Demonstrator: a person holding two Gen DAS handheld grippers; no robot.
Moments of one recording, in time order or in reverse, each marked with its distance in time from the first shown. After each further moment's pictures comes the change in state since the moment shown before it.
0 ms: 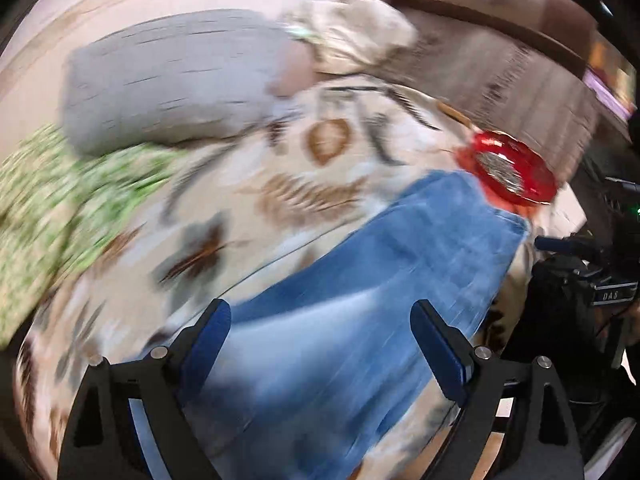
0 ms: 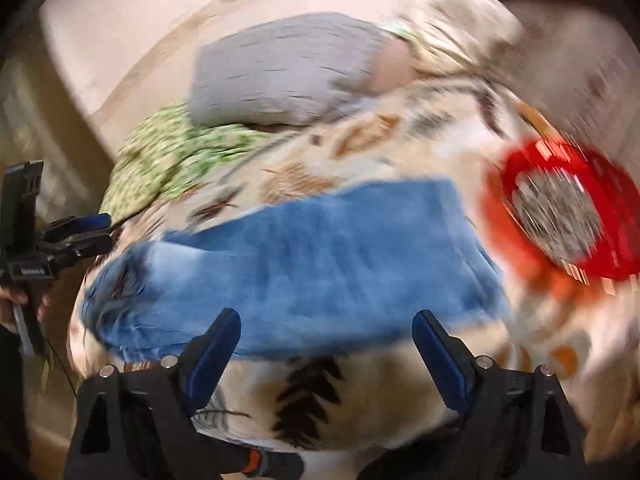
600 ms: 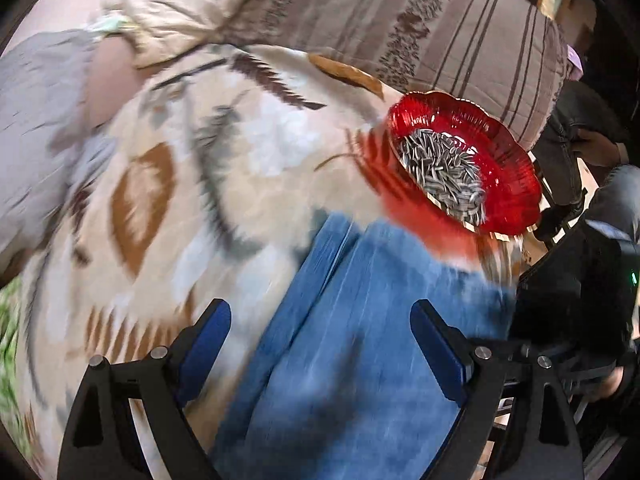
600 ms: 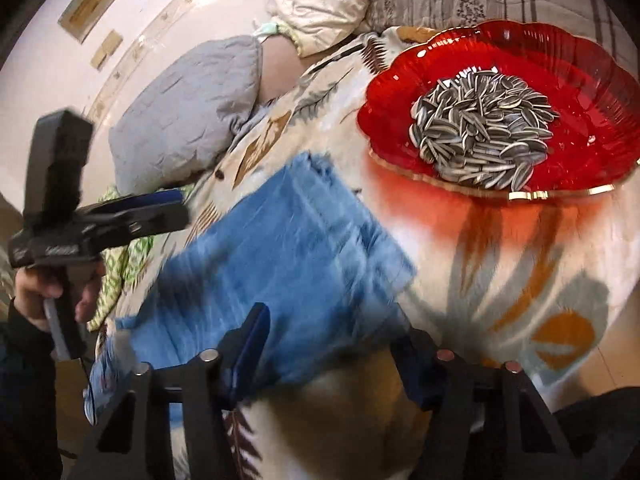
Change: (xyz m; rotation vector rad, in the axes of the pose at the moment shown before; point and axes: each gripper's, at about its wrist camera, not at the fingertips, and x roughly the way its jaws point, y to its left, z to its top) left arm 0.173 -0.119 0.145 0.300 0.200 -0.284; right arm 0.043 -0.097 -0.003 0.366 -0.056 -0.005
